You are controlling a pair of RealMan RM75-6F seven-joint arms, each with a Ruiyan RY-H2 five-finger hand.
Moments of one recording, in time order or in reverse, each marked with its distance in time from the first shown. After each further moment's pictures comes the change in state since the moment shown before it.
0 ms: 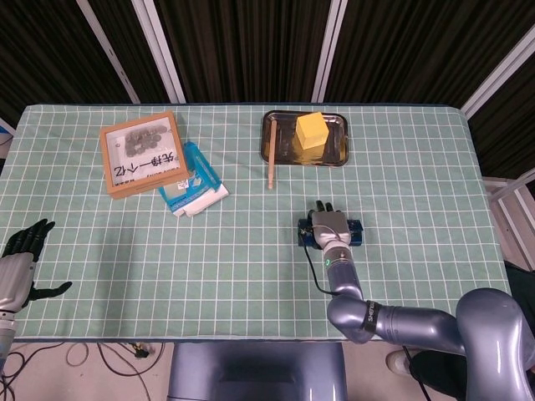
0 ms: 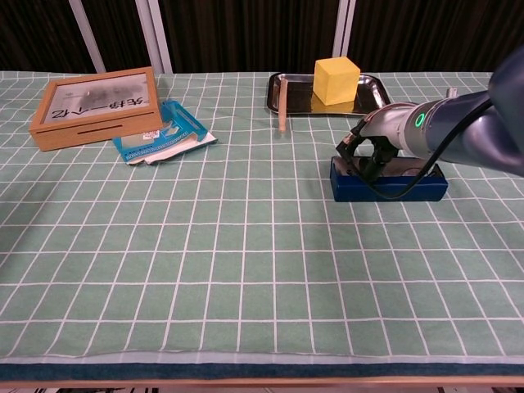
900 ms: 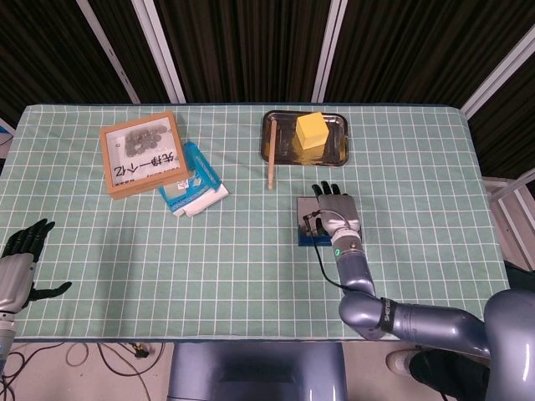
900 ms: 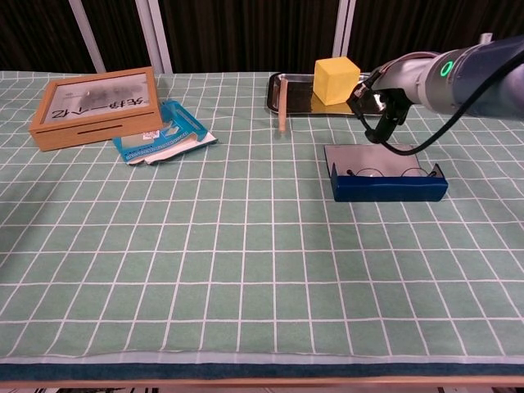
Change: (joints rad) left arm 0.004 -0.006 0.003 0.002 0.013 0.016 0.012; right arm -0.041 0.128 0.046 -0.148 -0.106 0.051 0.058
